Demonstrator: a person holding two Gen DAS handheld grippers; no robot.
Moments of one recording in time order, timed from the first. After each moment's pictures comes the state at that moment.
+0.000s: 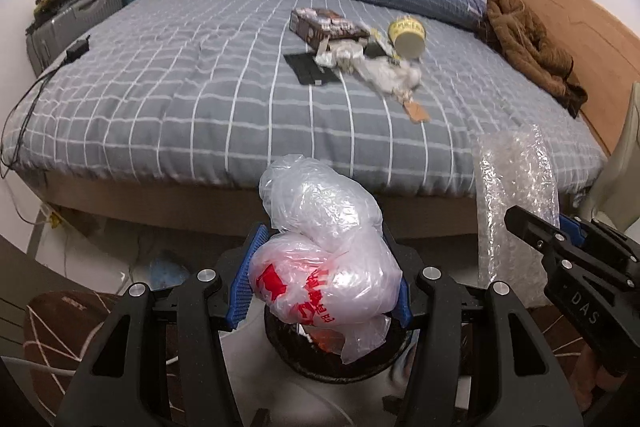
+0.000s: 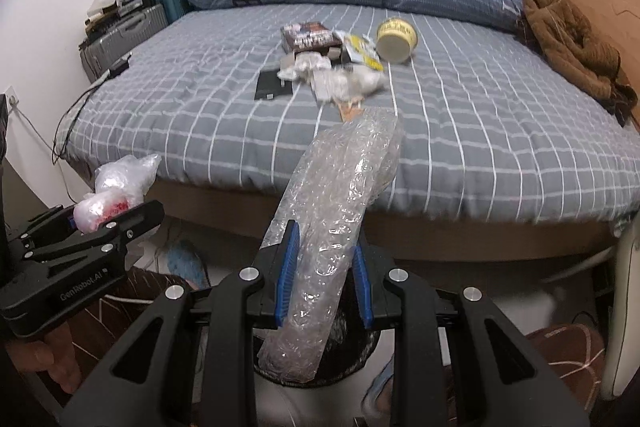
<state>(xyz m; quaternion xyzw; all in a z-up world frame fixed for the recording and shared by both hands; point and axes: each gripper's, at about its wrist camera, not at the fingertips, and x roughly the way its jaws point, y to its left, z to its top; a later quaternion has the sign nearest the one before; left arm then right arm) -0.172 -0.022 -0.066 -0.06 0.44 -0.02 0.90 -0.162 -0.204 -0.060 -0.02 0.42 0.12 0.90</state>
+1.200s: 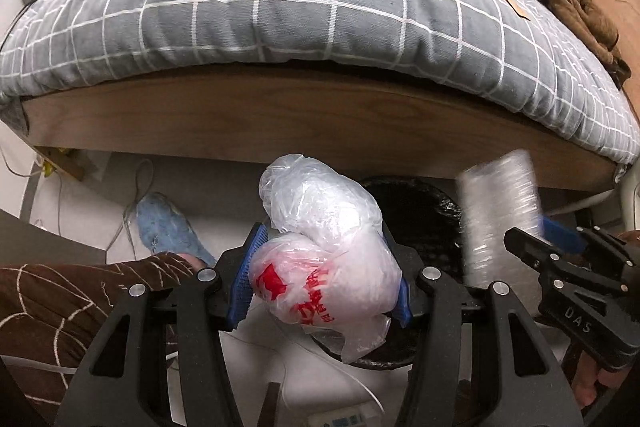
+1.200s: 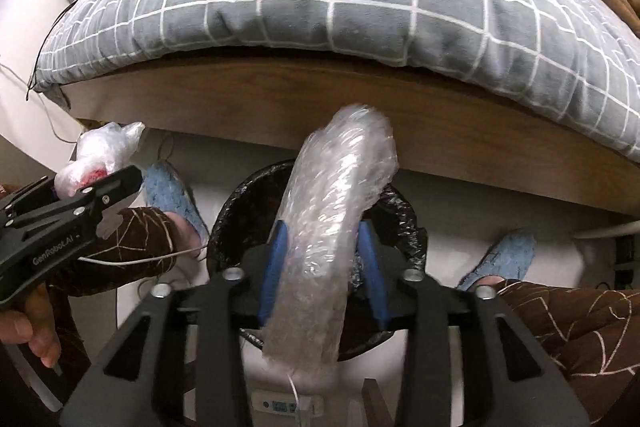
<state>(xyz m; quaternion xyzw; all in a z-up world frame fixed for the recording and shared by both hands) -0.144 0.019 -0.198 -0.07 0.54 0.01 0.84 -0.124 -0.179 -0.207 -0.03 0.54 0.14 0.83</state>
